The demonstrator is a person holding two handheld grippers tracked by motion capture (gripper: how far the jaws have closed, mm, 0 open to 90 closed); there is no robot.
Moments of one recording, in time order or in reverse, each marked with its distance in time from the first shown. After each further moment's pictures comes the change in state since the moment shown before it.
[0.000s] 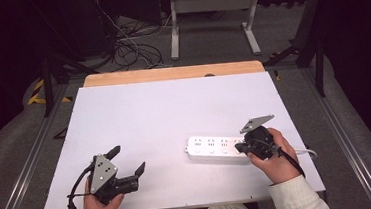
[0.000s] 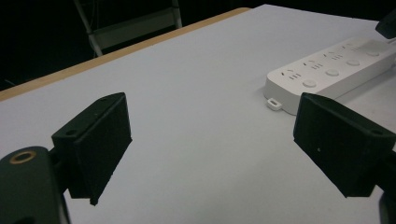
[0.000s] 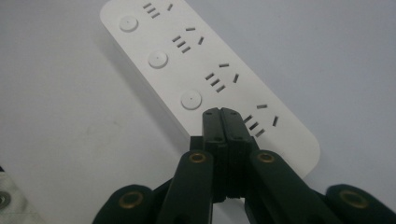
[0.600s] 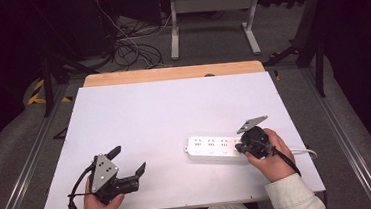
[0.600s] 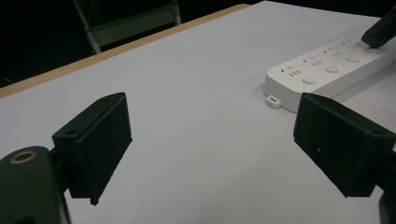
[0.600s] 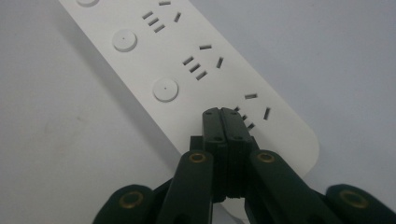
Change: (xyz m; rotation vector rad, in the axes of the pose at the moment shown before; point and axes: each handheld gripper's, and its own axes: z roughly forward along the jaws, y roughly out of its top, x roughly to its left) left arm 0.000 0.000 0.001 0.011 -0.003 0.005; right arm -0.006 -0.003 0.019 0.048 -0.036 0.006
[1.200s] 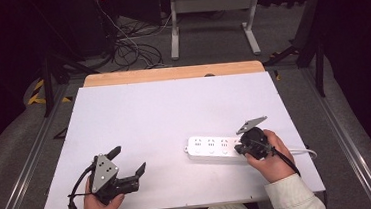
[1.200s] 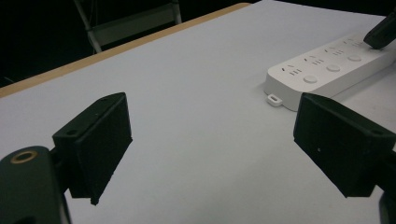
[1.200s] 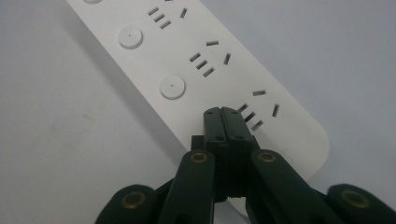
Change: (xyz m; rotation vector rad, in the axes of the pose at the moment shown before) left arm -0.001 0.000 0.000 0.000 0.004 -0.001; right arm 0.002 -0.001 0.001 0.013 0.017 0.013
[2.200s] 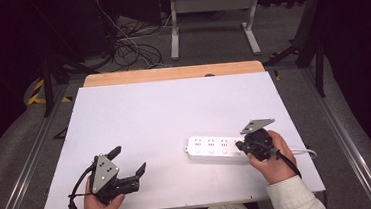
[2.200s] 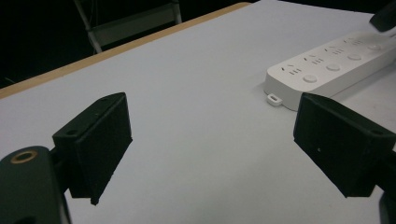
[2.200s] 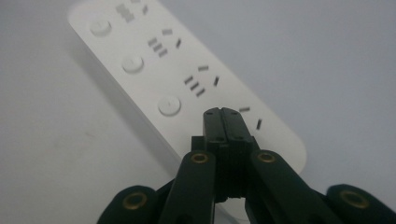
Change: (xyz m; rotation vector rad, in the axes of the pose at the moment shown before) left arm -0.001 0.000 0.001 0.007 0.002 0.009; right arm 0.003 -0.005 -0.022 -0.160 -0.046 0.012
